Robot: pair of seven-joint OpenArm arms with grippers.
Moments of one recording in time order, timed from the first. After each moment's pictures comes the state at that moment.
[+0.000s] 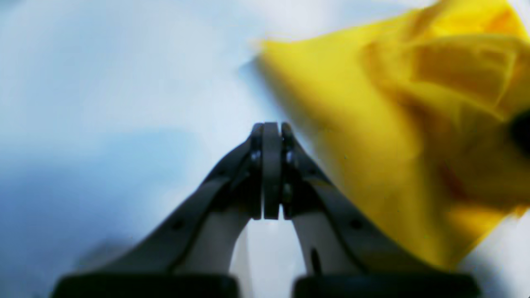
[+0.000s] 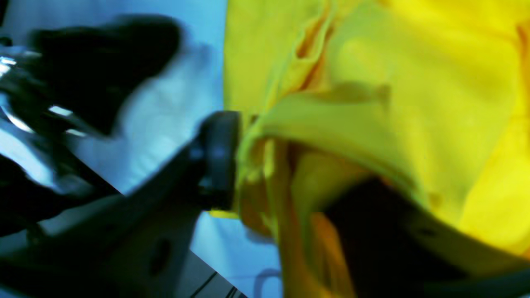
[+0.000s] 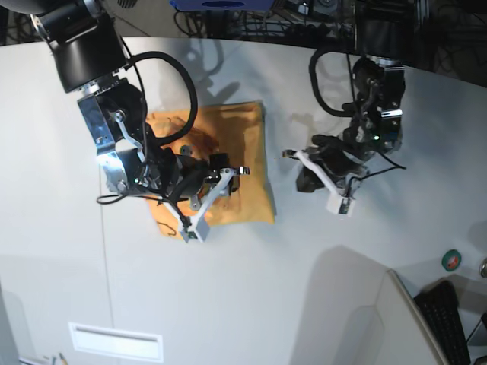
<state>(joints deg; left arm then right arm) 1.2 -9.7 -3.8 72.7 -17.5 -25.4 29.9 8.4 3.8 -21.6 80.8 33.5 -1.3 -56.8</state>
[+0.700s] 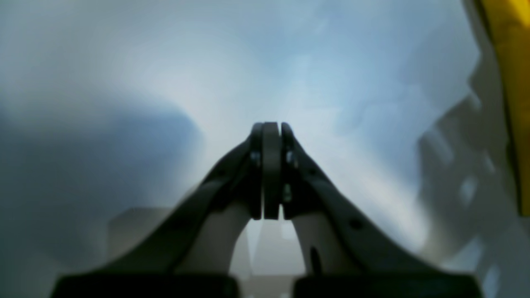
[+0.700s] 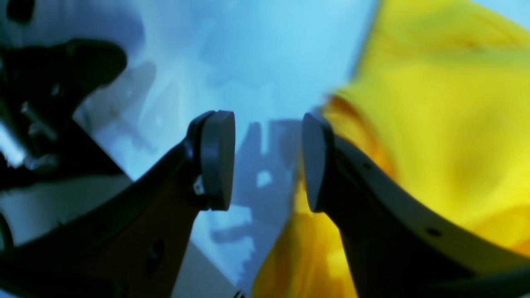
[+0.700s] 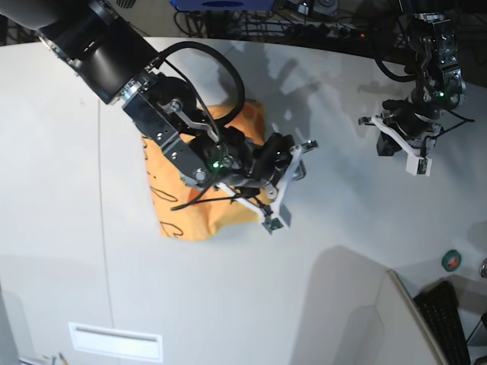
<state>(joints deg) 14.7 -15.9 -21.2 83.7 -17.7 -25.8 33.4 13.7 0.8 -44.8 82.4 33.5 -9.4 -49.8</state>
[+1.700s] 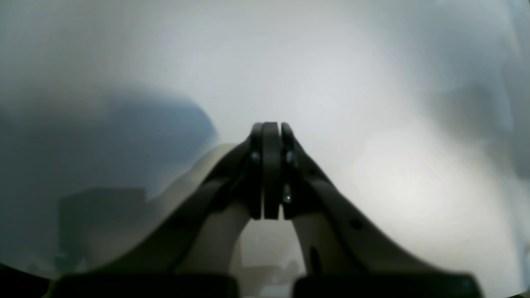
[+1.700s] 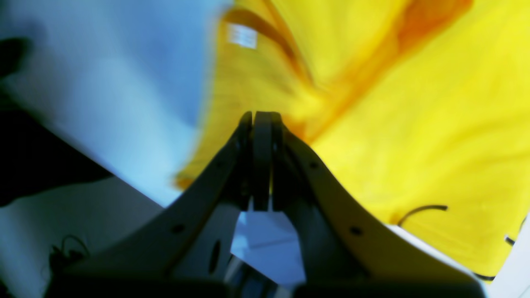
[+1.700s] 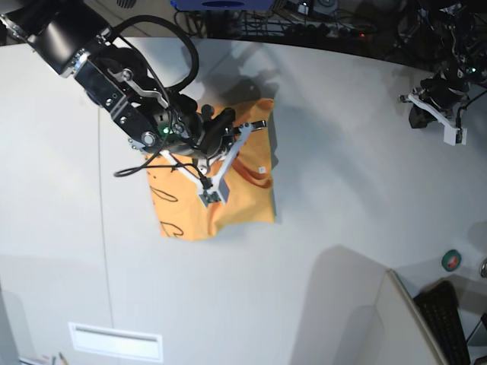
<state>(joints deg) 15.4 -16.2 -38.8 73.9 -17.6 -39.1 33.4 6.3 13.0 -44.6 93.2 34.0 -22.0 -52.0</state>
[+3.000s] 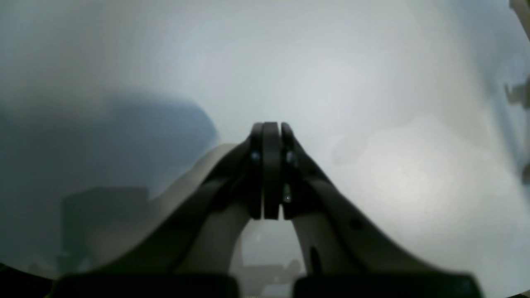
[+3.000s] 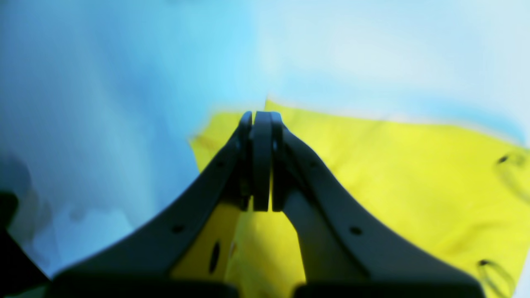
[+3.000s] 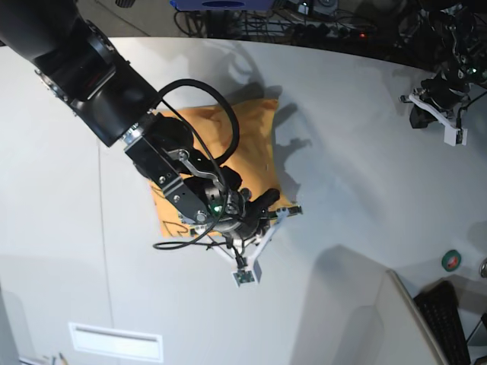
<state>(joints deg) 15.2 -16.5 -38.8 73.8 -17.2 -39.1 33.4 23.2 0.9 -44.7 71.1 34.1 -18.7 -35.4</state>
